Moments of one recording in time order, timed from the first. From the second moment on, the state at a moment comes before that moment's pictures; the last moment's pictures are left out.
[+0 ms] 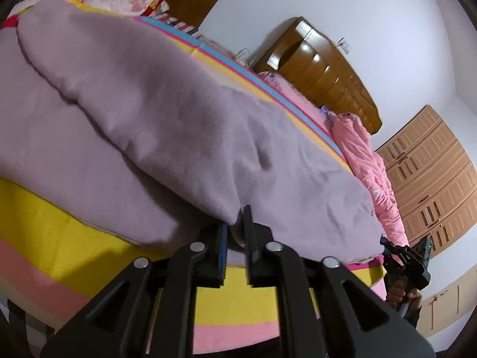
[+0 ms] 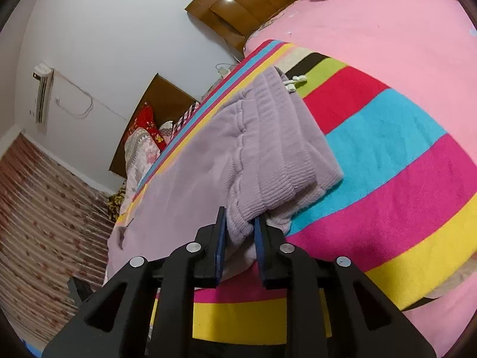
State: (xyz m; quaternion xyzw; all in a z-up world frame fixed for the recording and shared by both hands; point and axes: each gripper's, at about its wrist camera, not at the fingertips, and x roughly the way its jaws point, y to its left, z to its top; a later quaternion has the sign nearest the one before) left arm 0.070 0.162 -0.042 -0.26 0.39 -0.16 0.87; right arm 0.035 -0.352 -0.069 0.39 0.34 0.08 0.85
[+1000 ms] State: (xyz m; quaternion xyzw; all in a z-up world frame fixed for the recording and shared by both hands) left arm 0.053 0.160 -0.027 -0.19 0.35 -0.14 0.90; right arm 0.030 -0.242 -0.074 0.28 0.36 0.12 0.88
